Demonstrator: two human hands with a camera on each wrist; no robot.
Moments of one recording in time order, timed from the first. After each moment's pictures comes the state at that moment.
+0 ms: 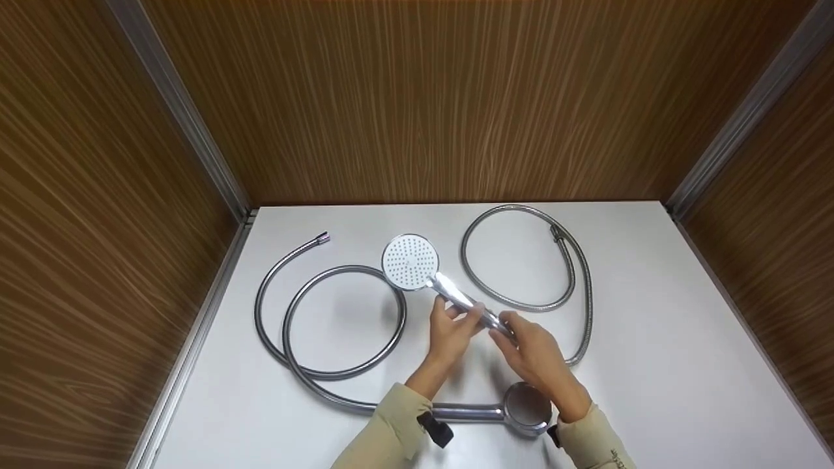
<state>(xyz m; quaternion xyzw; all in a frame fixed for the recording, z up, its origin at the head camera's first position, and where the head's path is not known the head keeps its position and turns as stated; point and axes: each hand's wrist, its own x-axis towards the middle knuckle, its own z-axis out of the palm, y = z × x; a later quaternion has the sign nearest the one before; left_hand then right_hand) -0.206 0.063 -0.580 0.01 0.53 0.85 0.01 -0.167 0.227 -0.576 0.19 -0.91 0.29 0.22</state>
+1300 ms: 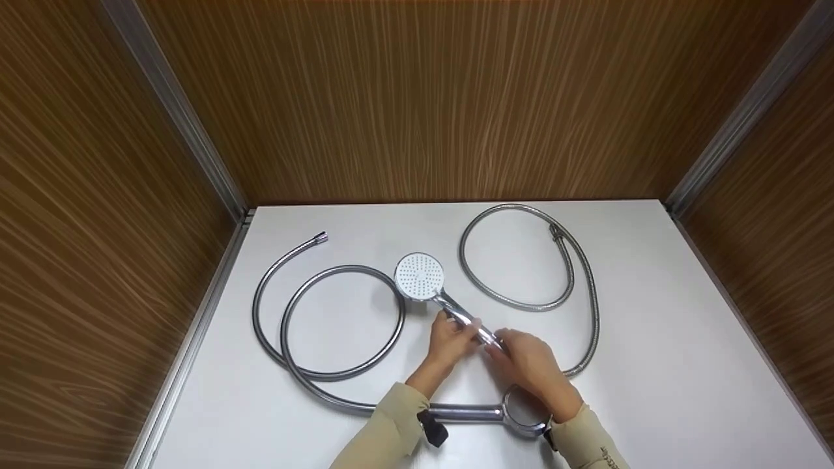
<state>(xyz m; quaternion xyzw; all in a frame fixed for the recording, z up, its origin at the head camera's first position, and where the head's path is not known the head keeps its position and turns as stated) -0.213 0.065 -0.623 -0.02 0.59 0.80 0.05 -0.170 0.227 -0.597 0.13 -0.96 0.23 0.08</state>
